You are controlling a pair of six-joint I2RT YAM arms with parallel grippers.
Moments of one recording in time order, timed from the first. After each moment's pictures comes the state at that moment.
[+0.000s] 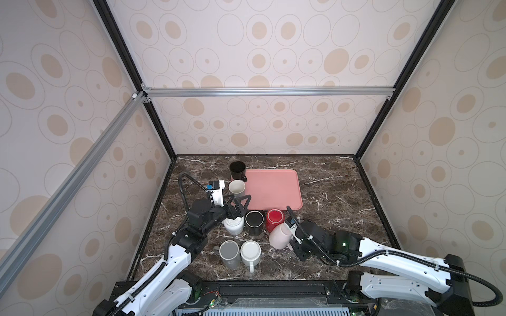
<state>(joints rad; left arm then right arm) -0.43 0.86 0.53 0.18 0.26 -0.60 1.09 1.00 0.78 -0.71 0.21 0.33</state>
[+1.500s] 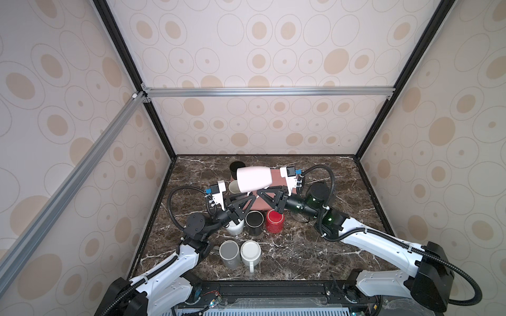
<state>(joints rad) -0.52 0.98 0.38 1.01 0.48 -0.82 0.82 1.26 0.90 0.44 -0.41 0.66</state>
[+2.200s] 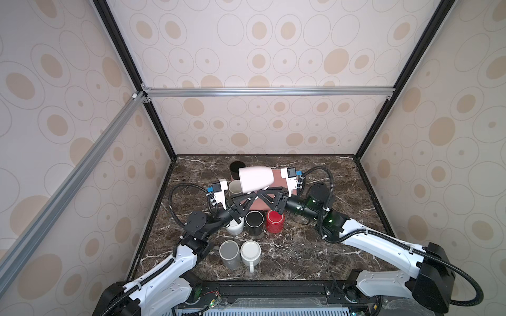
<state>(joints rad) -0.54 0.93 0.45 0.78 0.41 -0.75 0.83 1.21 0.87 0.40 -0.36 0.66</state>
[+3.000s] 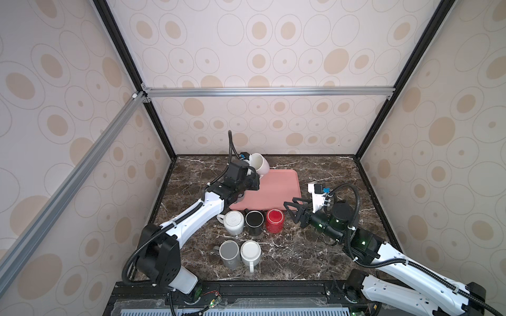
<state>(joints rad) -0.55 1.58 1.27 -0.27 -0.05 -0.39 0.83 0.83 0.70 -0.02 0.04 0.48</state>
